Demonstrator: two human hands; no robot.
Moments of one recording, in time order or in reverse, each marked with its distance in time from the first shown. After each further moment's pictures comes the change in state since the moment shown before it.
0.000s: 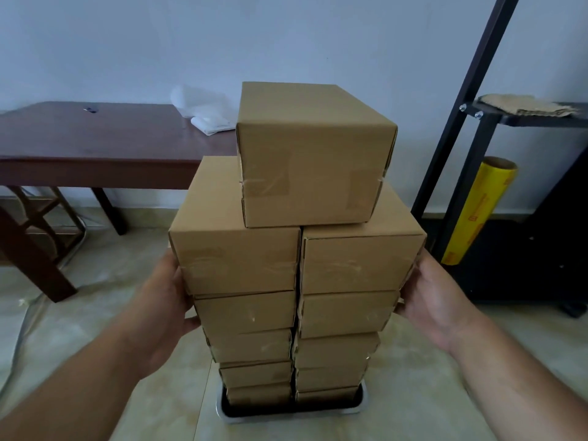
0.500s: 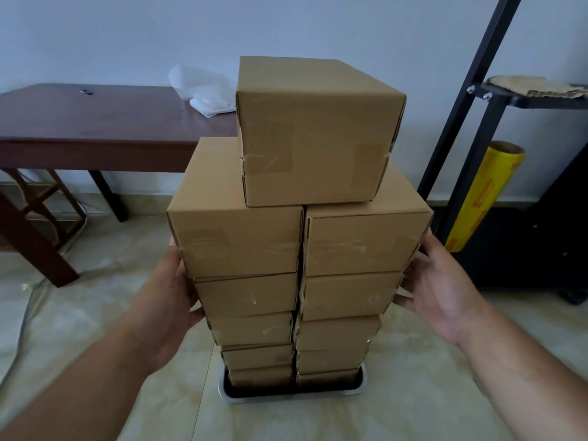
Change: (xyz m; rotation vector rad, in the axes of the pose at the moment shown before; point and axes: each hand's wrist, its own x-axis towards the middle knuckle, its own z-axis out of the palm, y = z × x) left_hand -0.002 -0.022 0.002 -0.055 0.009 -0.015; right_hand 0.002 0.016 -0.017 0.028 0.040 0.080
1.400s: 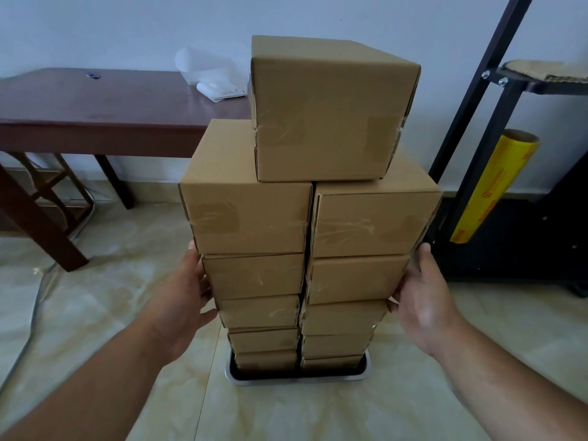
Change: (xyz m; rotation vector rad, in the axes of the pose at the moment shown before) left_hand 0.009 -0.030 -0.010 0.035 0.043 -0.138; right_hand 0.005 0.053 0.016 0.095 0.089 0.027
